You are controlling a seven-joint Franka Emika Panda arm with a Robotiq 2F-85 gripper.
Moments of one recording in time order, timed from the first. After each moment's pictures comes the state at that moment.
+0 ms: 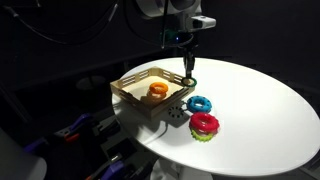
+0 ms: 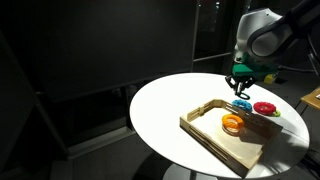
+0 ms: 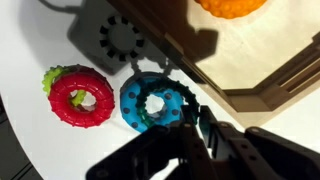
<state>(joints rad) 0.12 0.32 -0.15 -2.12 -0.18 2.43 0.89</state>
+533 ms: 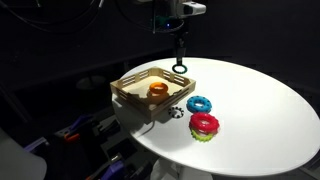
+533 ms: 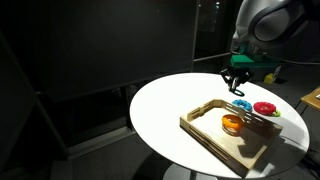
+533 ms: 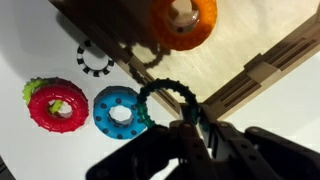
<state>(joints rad) 0.12 0.23 -0.07 -2.15 -0.11 2.40 0.85</state>
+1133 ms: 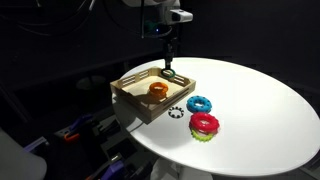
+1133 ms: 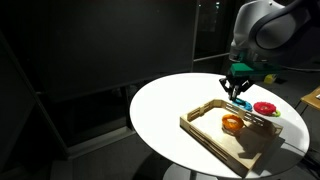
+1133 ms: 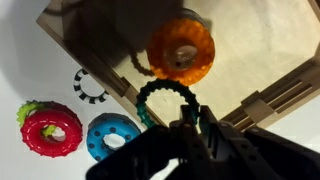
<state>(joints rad) 0.12 0.22 -0.01 -2.20 -0.10 2.40 0.85</state>
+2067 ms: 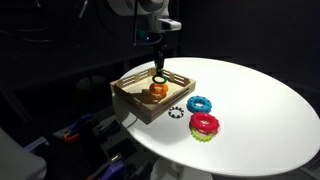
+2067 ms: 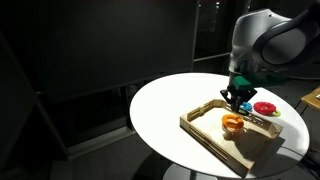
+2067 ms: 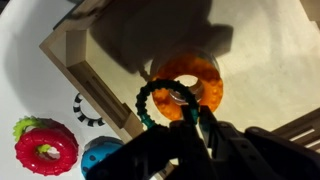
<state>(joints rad) 0.16 0.23 0.01 -2.27 -0.16 2.42 0.87</state>
